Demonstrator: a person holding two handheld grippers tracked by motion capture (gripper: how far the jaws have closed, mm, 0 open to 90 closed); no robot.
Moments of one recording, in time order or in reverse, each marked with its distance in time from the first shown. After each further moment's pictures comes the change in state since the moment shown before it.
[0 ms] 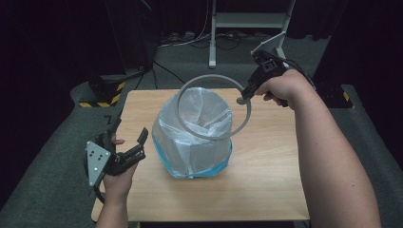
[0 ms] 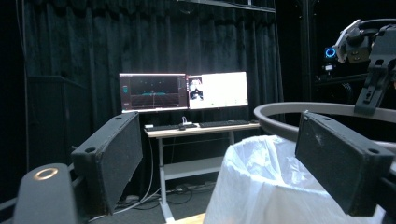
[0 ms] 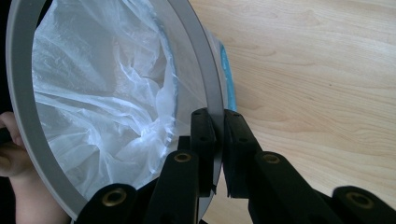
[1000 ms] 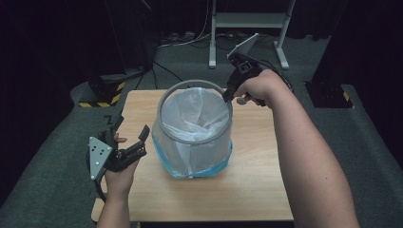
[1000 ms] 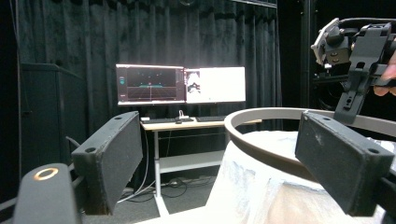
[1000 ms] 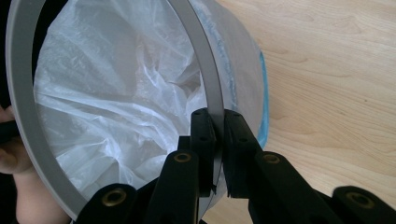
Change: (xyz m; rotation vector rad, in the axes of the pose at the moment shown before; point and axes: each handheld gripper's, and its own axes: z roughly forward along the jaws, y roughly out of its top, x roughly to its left) left arm 0.003 -0.007 0.008 0.029 -0.005 -0.037; right arm 0.039 0.020 0.033 0.054 -0.004 -0.065
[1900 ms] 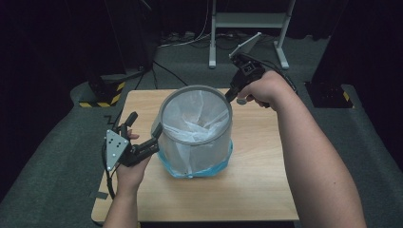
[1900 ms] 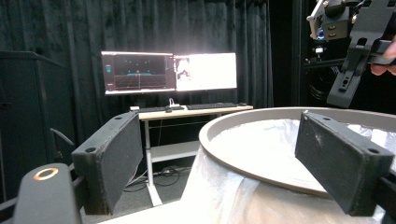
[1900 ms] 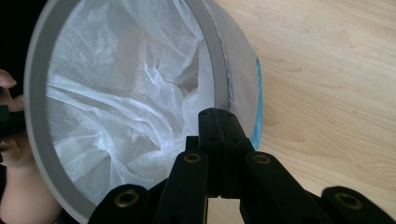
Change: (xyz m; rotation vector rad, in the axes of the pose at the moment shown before) left arm -0.019 -0.007 0.025 0.062 -0.041 0.013; right arm -0.001 -0.008 -0.005 -0.036 -0.006 -0.071
